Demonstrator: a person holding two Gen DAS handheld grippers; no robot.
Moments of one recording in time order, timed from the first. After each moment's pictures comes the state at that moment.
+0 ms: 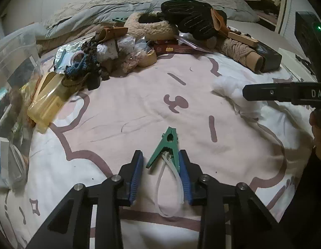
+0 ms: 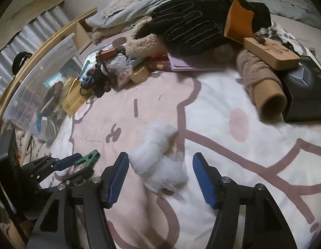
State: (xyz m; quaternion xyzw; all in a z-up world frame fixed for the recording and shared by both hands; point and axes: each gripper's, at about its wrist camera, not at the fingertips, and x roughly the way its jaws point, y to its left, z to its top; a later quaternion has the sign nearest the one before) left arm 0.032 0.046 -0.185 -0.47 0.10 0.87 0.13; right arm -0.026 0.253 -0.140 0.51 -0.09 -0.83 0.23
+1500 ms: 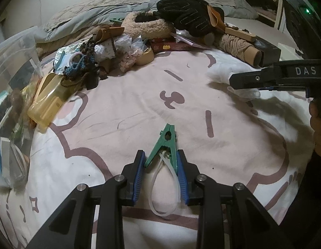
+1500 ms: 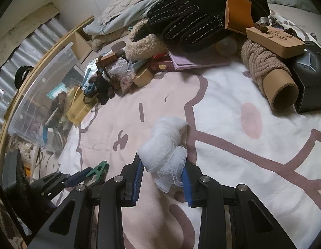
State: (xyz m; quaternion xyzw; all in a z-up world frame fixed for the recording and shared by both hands) left arm 0.037 0.049 -0.188 -0.47 0.11 0.87 0.12; right arm -0.034 0.248 -0.147 0.50 -0.15 -0.82 0.24
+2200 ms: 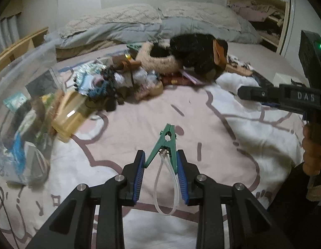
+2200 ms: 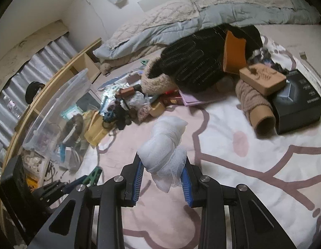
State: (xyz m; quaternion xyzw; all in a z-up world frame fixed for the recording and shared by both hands) left arm 0.052 0.033 -0.117 -0.42 0.06 0.90 0.11; right arm -0.014 0.259 -0.087 0.43 -0.17 -0.85 0.24
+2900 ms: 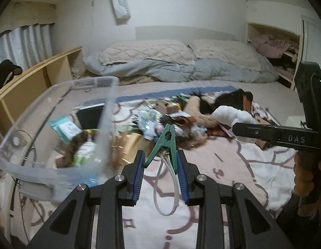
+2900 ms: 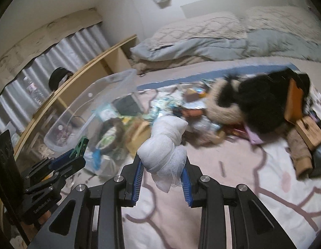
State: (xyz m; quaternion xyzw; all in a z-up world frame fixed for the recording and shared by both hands) left arm 0.057 -0.077 -0.011 -0.33 0.04 0.94 0.04; right arm -0.017 0.149 -0.002 0.39 -0.11 -0.85 0.32
